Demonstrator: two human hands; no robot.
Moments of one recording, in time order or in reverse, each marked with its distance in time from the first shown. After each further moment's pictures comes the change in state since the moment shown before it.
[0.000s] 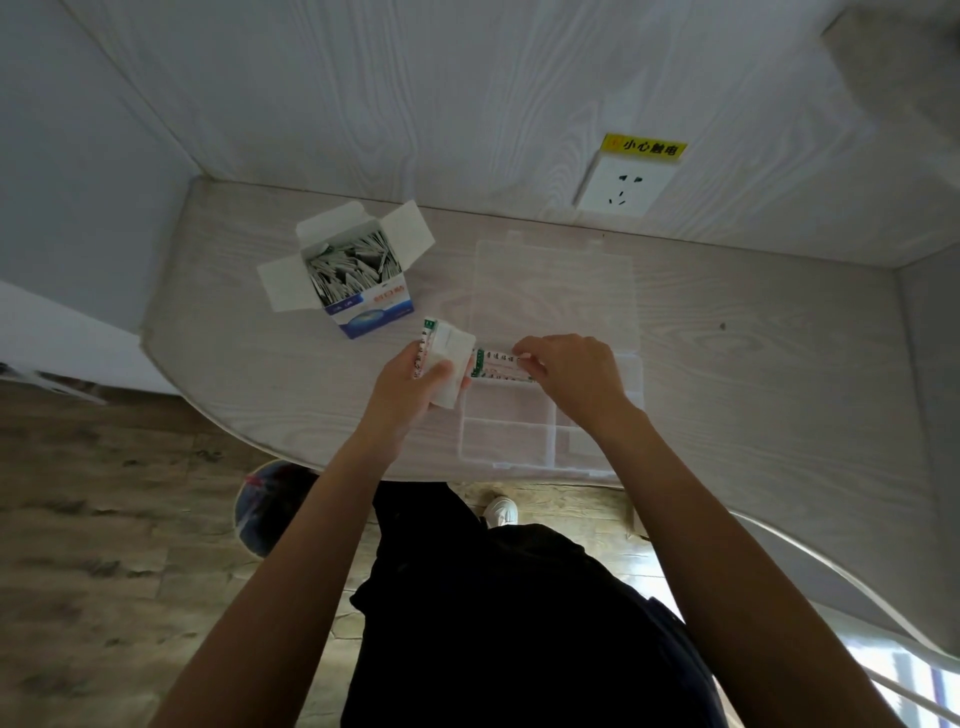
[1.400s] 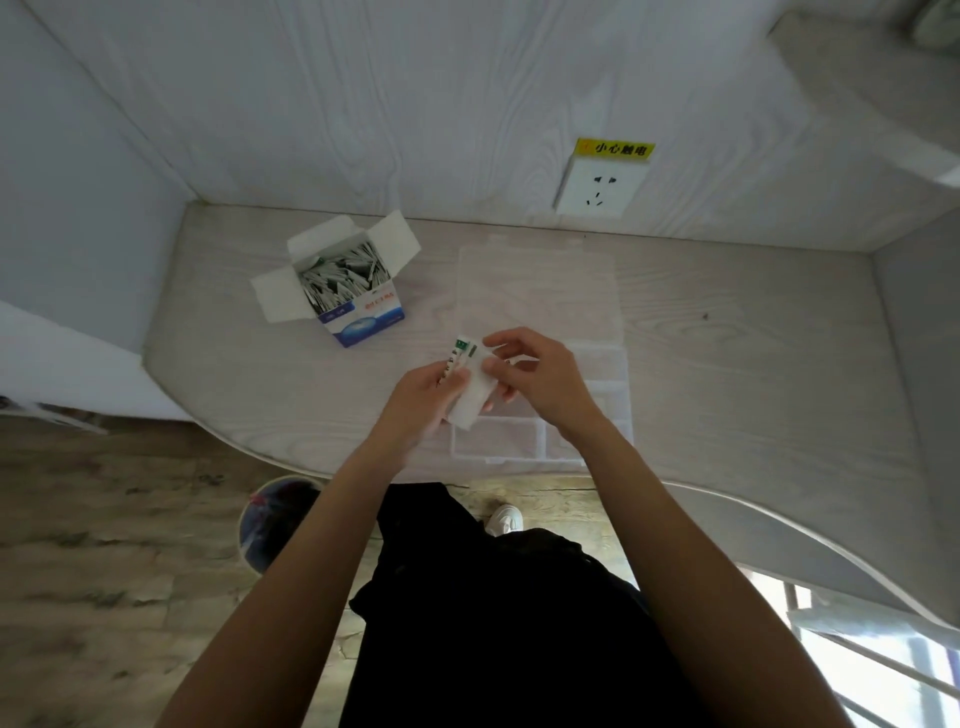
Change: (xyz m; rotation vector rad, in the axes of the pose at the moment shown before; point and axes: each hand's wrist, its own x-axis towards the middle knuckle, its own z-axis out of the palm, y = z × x) left_hand -0.015 0.000 0.011 0.187 -0.171 0.063; right_hand -0.021 -0.032 -0.009 1.243 0.055 0.306
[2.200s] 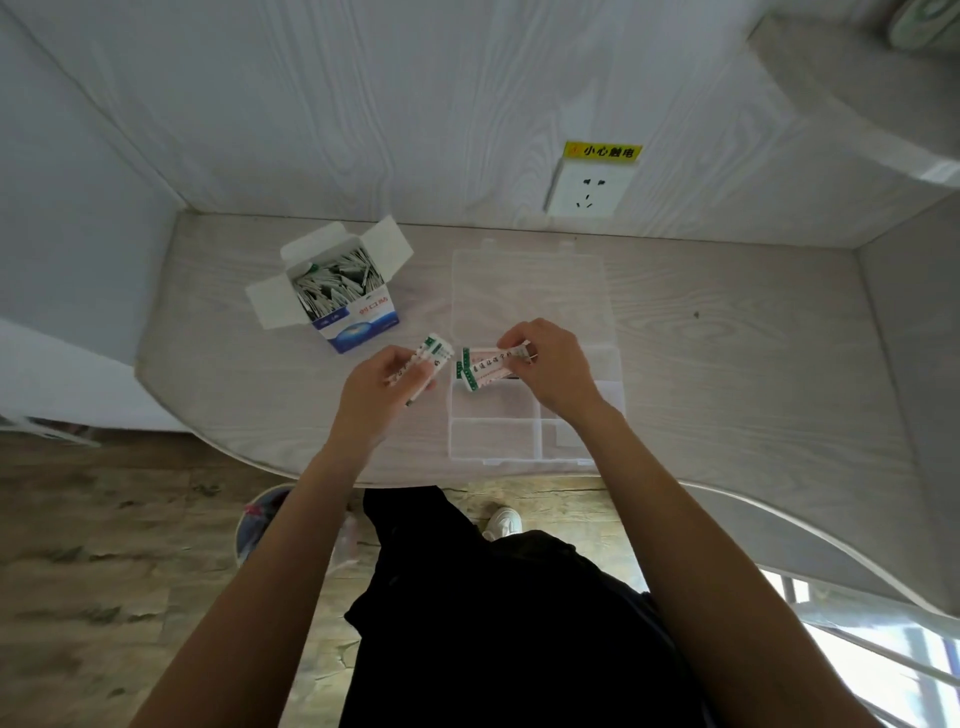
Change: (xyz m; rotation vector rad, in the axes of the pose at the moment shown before) left_hand 0.011 -0.007 -0.033 0.251 0.224 0.183; right_hand 0.023 0.017 -0.015 -0.585 0.096 -0.148
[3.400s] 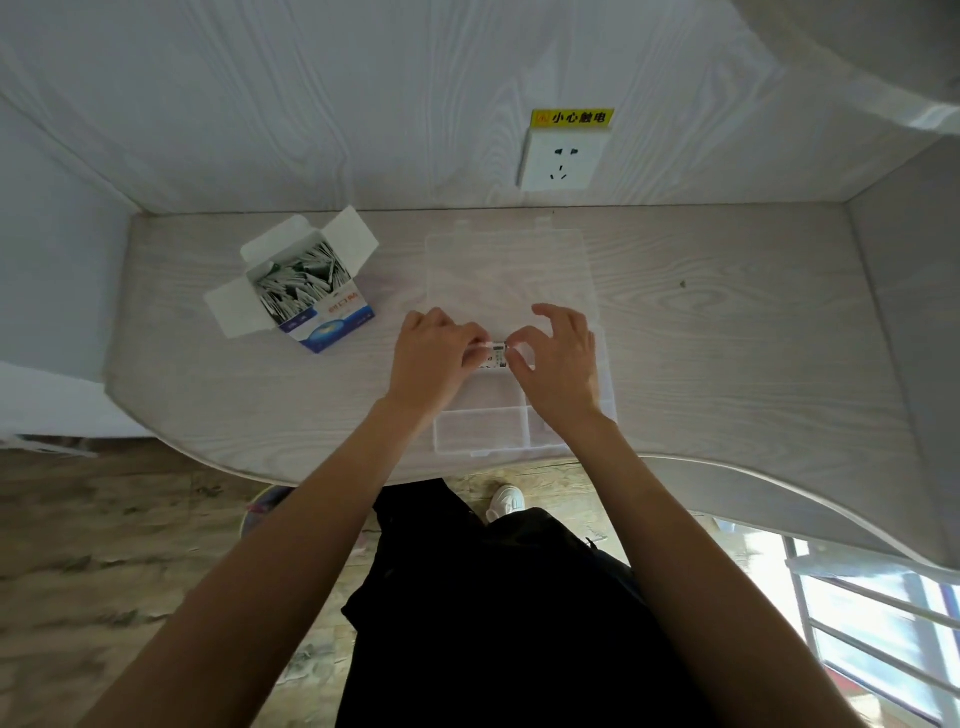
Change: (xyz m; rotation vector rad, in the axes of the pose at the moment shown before) left_hand 0.045 0.001 0.064 0.919 -0.006 0.682; right_hand -0.026 0.016 0.006 -0.325 0.281 0.011
